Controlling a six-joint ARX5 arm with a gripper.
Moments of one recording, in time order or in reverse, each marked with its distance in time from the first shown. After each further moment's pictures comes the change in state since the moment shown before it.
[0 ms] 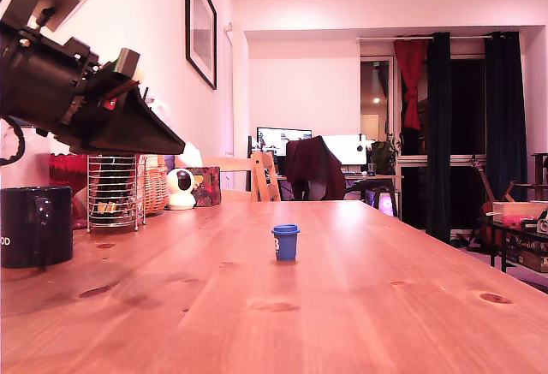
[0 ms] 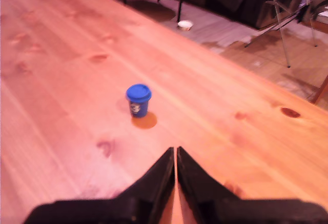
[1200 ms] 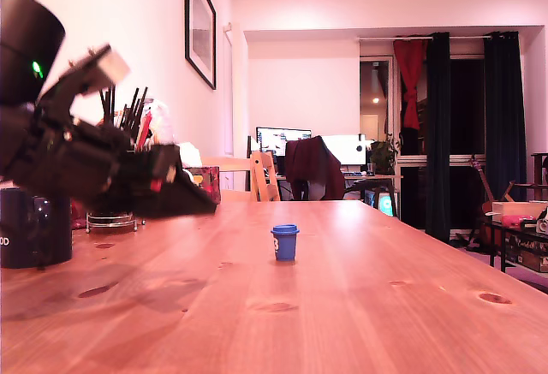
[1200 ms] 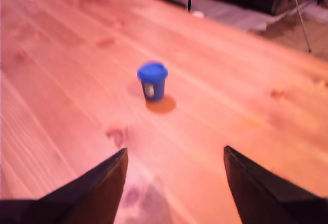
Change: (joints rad) arm 0.000 0.347 0.000 0.325 -0.046 0.073
